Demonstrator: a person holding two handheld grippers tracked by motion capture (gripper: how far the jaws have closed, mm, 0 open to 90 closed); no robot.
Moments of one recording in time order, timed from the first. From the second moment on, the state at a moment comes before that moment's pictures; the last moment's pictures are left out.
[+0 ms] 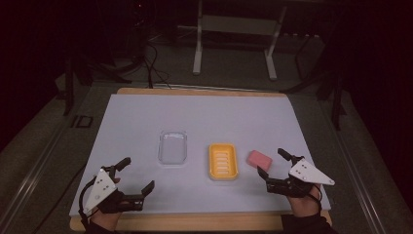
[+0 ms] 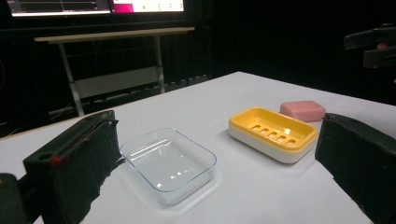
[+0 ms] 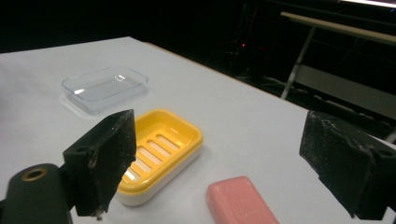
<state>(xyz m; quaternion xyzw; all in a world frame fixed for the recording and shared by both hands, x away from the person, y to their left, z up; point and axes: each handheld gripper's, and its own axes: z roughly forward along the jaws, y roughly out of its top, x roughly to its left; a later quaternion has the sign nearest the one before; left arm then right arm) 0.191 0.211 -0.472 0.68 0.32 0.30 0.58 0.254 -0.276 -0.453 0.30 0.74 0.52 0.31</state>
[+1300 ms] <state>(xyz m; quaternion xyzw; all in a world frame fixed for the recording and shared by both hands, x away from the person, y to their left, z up) 0.194 0.206 -0.475 0.71 0.32 0.30 0.55 0.289 -0.270 -0.489 0.38 0.87 0.27 0.13</state>
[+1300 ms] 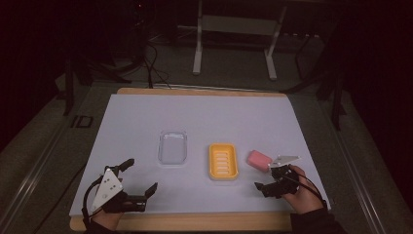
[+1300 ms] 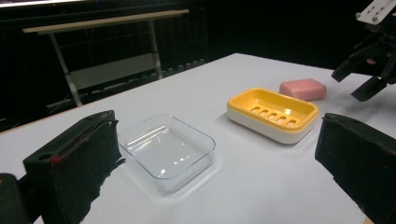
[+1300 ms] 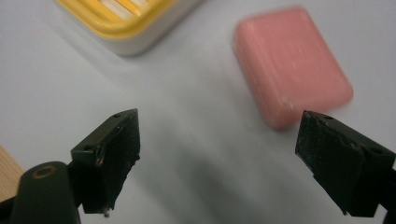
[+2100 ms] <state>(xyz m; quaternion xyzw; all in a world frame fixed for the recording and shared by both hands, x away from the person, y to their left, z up) 0.194 0.206 -0.476 0.71 0.32 0.31 0.55 0.309 -0.279 -0.489 0.42 0.91 0.03 -0.02</state>
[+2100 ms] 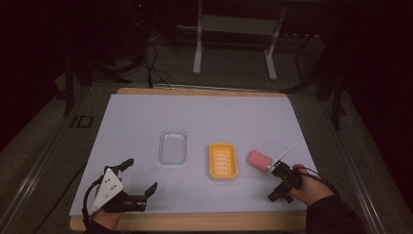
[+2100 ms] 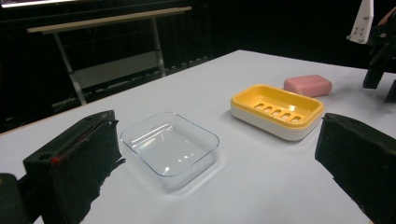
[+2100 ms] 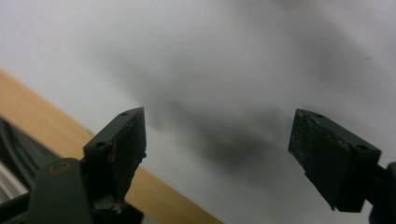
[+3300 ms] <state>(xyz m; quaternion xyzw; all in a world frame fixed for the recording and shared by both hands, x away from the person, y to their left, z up) 0.195 0.205 -0.476 0.71 0.32 0.30 0.55 0.347 -0.298 -0.473 0.30 0.95 -0.03 -0.05</state>
